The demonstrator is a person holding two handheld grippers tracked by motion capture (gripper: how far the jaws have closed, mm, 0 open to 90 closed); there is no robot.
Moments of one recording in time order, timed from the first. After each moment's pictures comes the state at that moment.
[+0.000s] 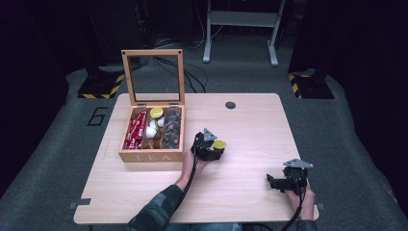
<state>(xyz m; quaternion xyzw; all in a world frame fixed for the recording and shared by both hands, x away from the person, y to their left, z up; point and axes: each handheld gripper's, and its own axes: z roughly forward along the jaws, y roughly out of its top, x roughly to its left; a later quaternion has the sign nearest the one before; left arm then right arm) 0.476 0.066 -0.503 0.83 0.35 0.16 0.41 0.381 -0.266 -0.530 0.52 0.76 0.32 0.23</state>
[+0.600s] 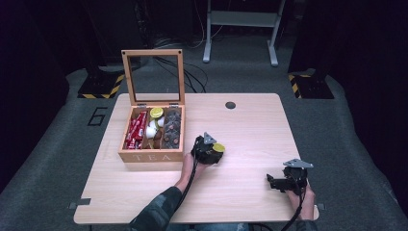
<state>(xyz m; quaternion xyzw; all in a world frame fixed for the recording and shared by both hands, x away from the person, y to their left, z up) 0.477 0.069 -0.519 0.83 0.36 0.13 0.40 0.381 -0.266 -0.530 0.52 0.76 0.32 0.22</state>
